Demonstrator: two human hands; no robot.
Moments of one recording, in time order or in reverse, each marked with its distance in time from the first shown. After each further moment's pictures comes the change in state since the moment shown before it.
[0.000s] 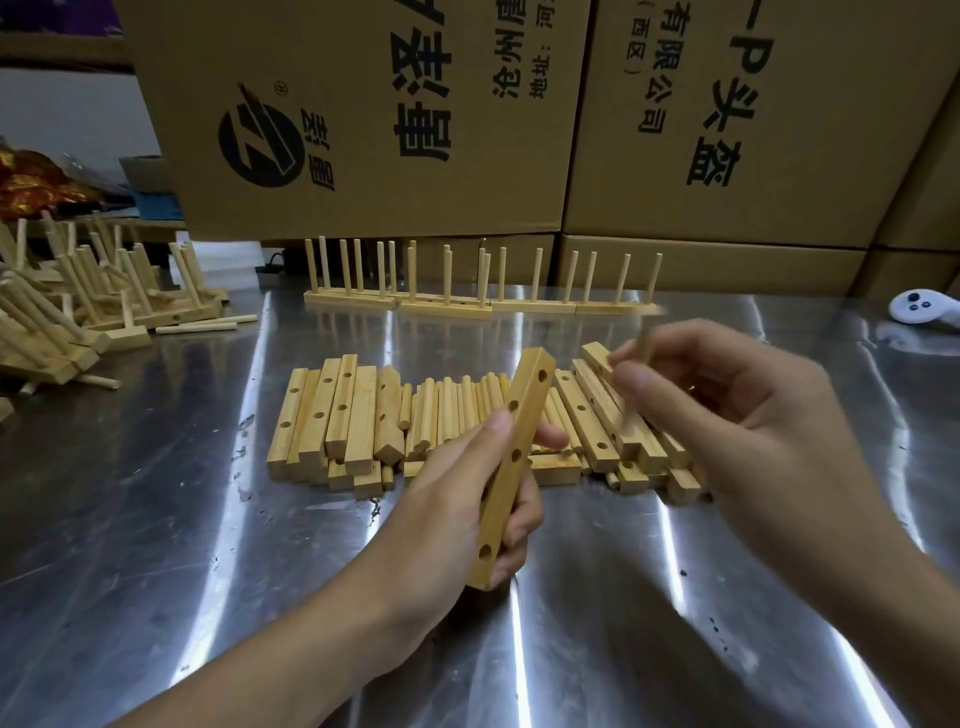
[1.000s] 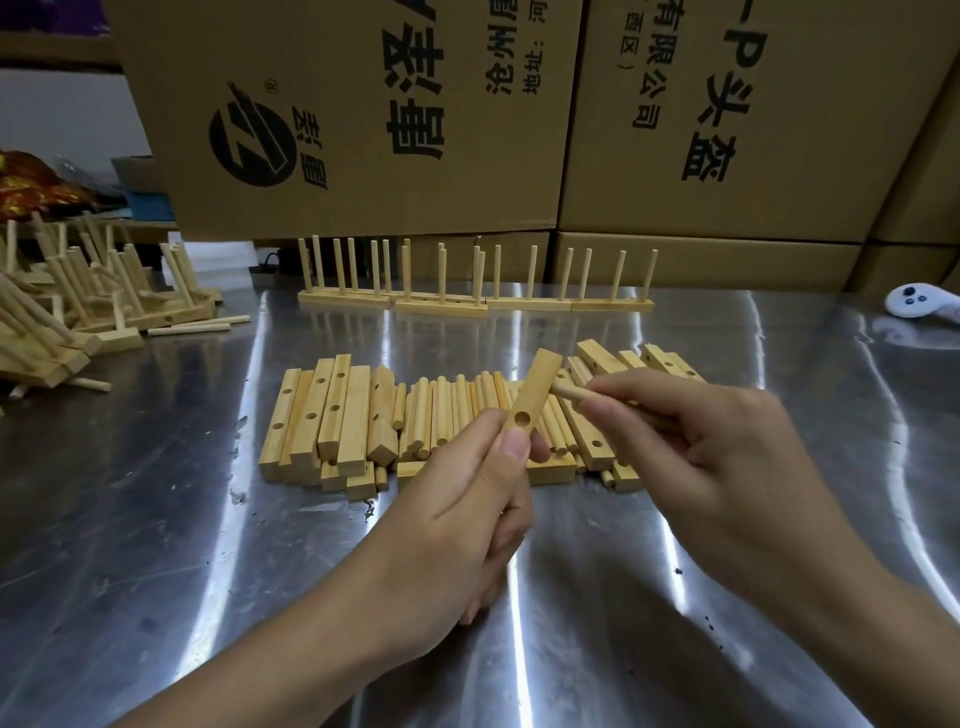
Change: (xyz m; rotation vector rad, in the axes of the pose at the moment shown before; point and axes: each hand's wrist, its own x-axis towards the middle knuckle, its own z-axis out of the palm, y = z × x) left_hand -0.003 -0.006 -0.004 0.236 -0.040 0.167; right_hand -0.008 0.012 0.004 -0.389 -0.034 -0.108
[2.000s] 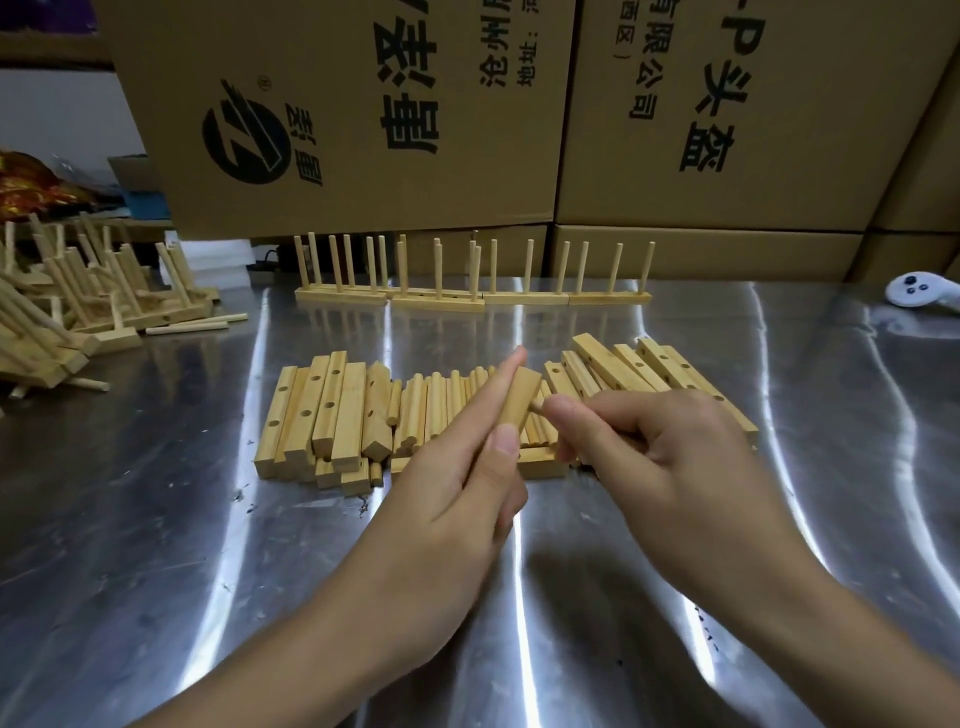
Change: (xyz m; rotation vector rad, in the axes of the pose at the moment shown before) left_hand -0.002 0.003 0.007 0.081 0.115 0.062; right_hand -0.003 -0.011 0.014 0.048 -0.049 0.141
